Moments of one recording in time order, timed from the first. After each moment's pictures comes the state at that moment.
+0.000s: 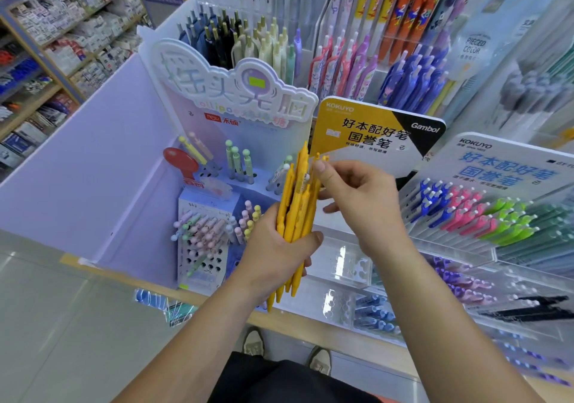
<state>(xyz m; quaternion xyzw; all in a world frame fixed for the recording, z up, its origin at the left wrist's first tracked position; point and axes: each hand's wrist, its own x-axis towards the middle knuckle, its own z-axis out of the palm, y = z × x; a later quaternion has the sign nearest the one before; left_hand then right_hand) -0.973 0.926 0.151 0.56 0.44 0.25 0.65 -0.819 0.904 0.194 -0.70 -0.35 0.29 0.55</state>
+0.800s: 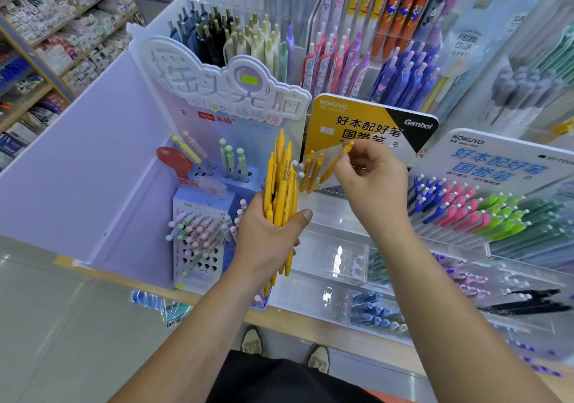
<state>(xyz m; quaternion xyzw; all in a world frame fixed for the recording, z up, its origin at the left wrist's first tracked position) -0.965 0.937 0.142 0.56 0.48 0.32 0.59 -0.798 0.911 0.191 -0.72 -0.39 0.15 0.55</state>
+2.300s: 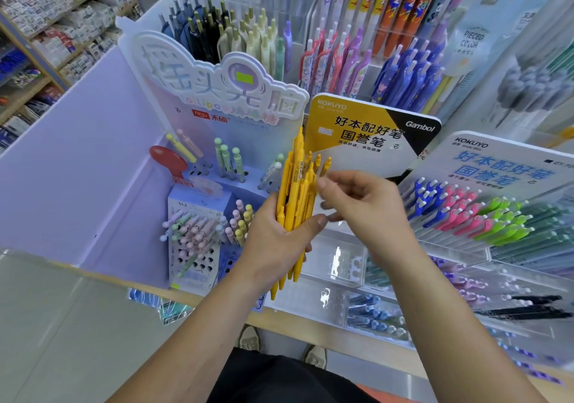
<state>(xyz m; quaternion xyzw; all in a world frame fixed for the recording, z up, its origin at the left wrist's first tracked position) -0.953 0.932 0.150 0.57 0.42 0.29 0.64 -0.801 0.887 0.189 -0.71 -0.35 0.35 0.50</state>
